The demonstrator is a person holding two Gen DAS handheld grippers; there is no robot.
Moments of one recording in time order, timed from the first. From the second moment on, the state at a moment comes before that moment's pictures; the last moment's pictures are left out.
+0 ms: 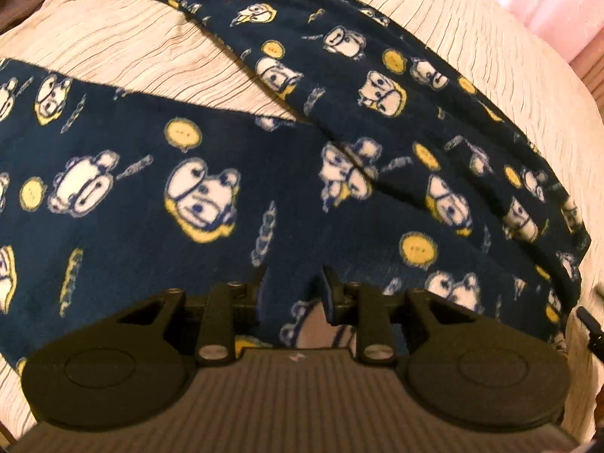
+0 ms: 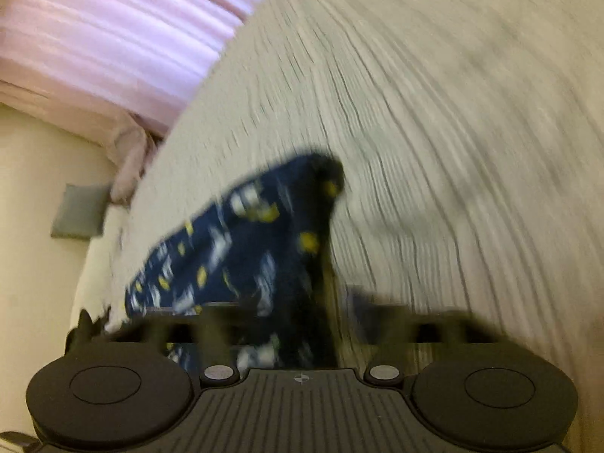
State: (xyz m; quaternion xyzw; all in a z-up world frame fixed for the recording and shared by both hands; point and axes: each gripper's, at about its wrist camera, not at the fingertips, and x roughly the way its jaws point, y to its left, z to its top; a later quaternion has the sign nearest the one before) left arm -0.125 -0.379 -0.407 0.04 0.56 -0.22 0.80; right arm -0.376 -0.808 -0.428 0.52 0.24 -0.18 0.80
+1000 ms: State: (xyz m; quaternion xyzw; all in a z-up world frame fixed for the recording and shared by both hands) left arm -0.121 -0.377 -0.401 0.02 0.56 -0.23 0.80; right arm -0.389 -0.789 -0.418 0.55 0.27 -0.15 0.77
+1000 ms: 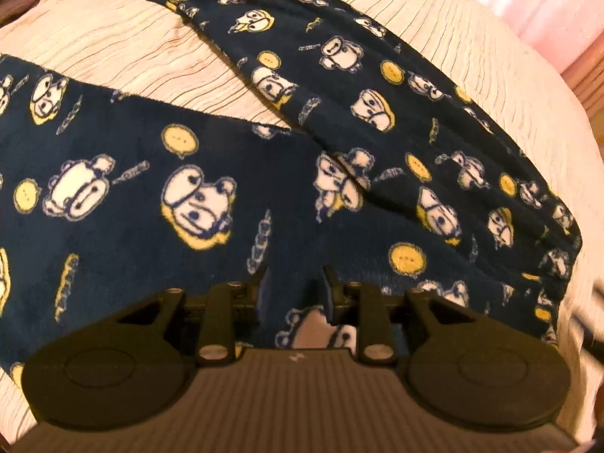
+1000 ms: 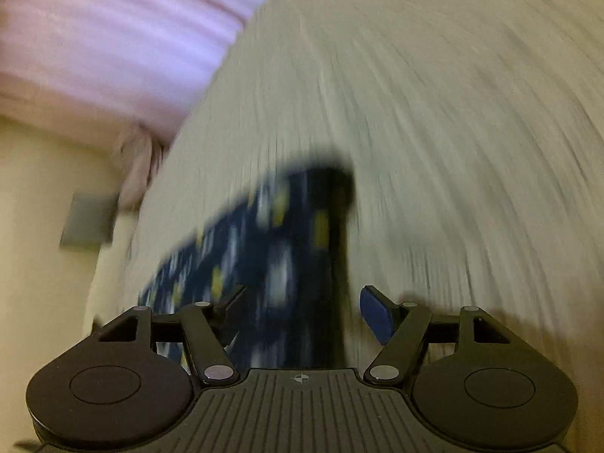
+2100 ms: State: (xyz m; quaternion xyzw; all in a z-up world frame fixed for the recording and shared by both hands) left arm -0.101 -0.141 -0.268 0.14 0.58 -0.27 0.75; right arm -0.383 -0.432 -0.222 0.35 0.43 -0.31 0.77
